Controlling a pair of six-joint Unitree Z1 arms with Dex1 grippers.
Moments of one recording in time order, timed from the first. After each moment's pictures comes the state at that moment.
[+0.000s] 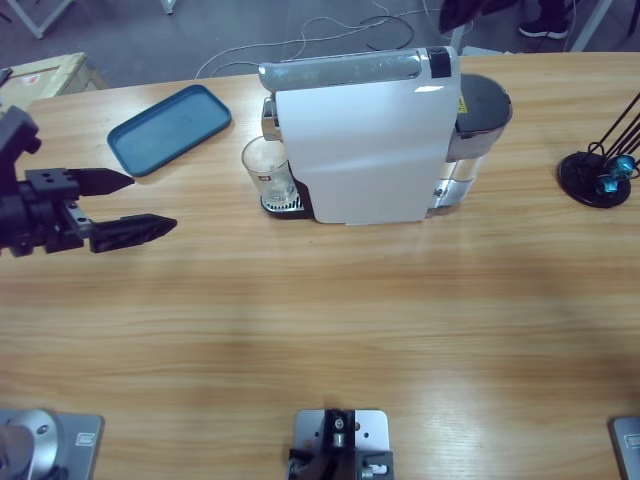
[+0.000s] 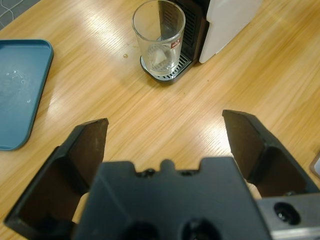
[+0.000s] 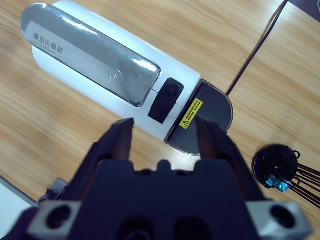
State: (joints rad) arm 0 -0.60 1.20 -0.62 0.10 -0.19 0.17; arm 1 0.62 1.86 -1.98 1.12 0.02 0.11
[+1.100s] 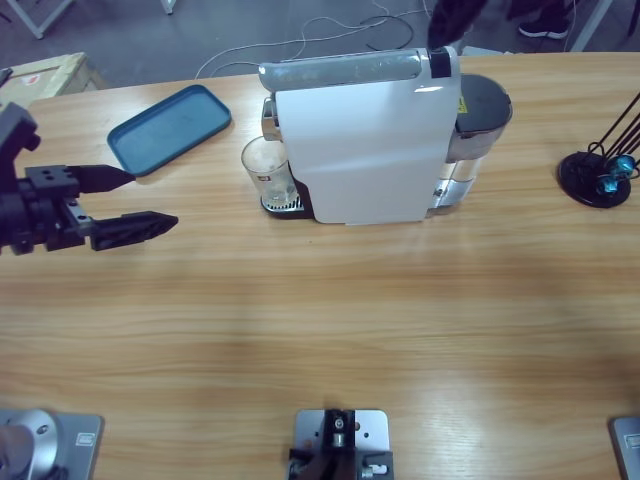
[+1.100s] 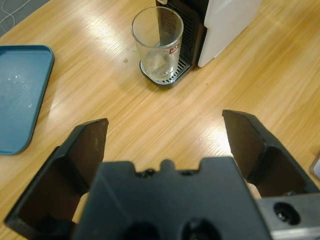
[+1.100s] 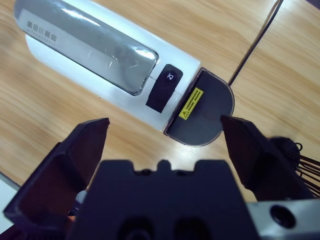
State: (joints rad) arm 0 -0.61 1.20 -0.62 0.08 -0.19 0.17; arm 1 0.62 1.84 -1.94 1.13 0.02 0.12
